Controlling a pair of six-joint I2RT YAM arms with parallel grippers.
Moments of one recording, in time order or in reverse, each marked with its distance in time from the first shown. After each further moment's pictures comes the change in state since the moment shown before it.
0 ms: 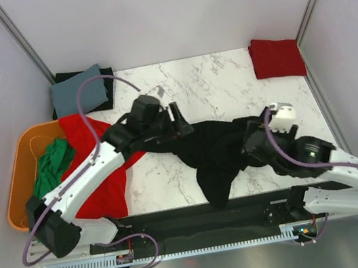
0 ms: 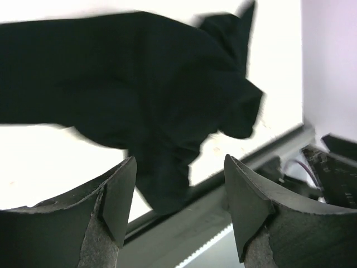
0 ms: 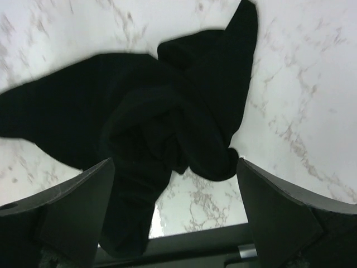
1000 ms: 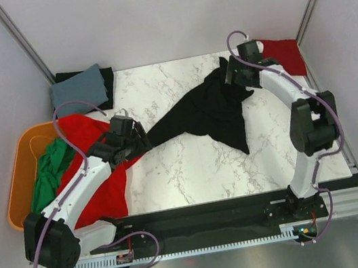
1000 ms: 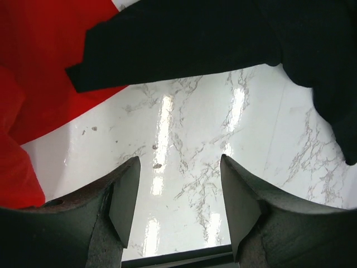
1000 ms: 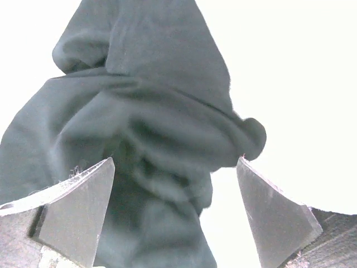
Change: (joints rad) left arm 0.327 -0.160 -0.360 -0.019 -0.164 0.086; right arm -0.846 1.145 0.584 0.608 -0.683 -0.596
